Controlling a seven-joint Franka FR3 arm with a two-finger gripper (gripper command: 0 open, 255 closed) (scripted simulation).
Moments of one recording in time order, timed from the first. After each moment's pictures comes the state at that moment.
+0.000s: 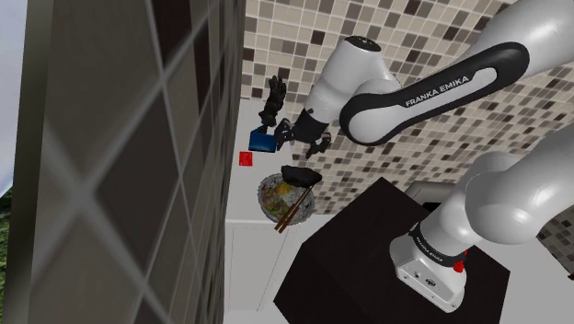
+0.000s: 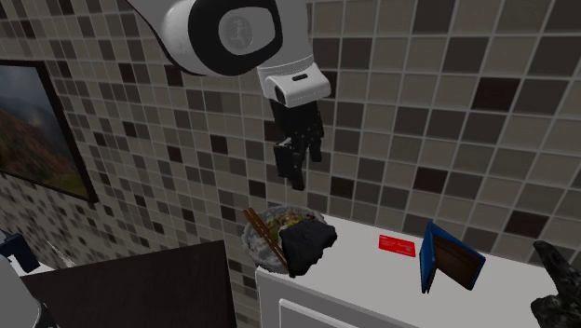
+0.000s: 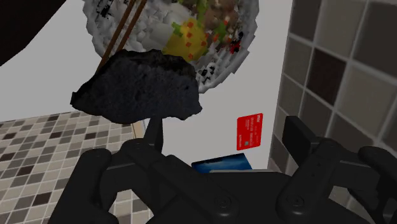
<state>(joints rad) 0.20 -0.27 0.21 -2.67 0.02 2.64 1.12</state>
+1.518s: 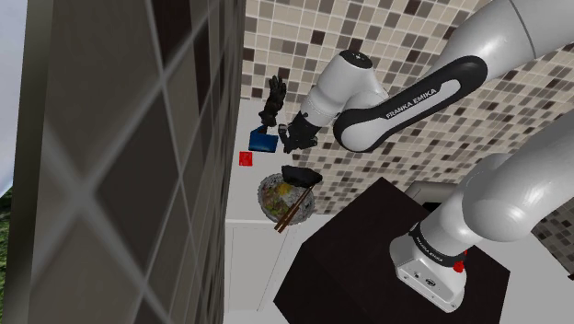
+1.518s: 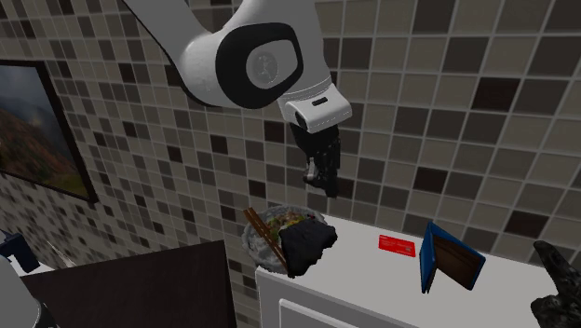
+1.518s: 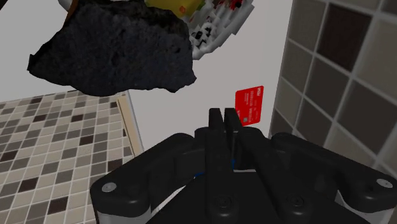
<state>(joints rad) 0.09 -0.14 0.22 -2.66 -0.14 2.84 1.19</state>
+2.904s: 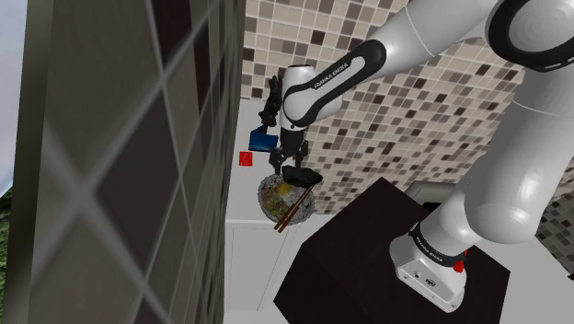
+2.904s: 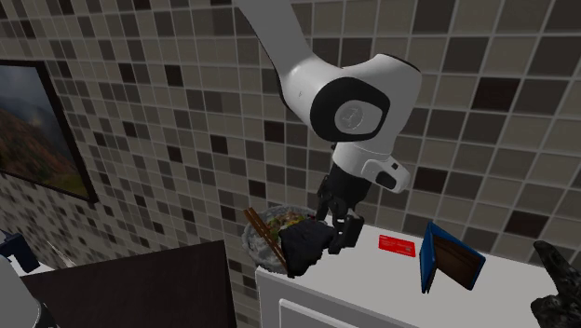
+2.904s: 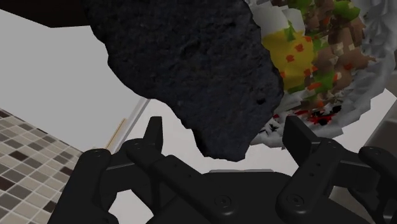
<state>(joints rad) 0.18 0.27 0.05 -2.28 0.18 2.33 0.16</state>
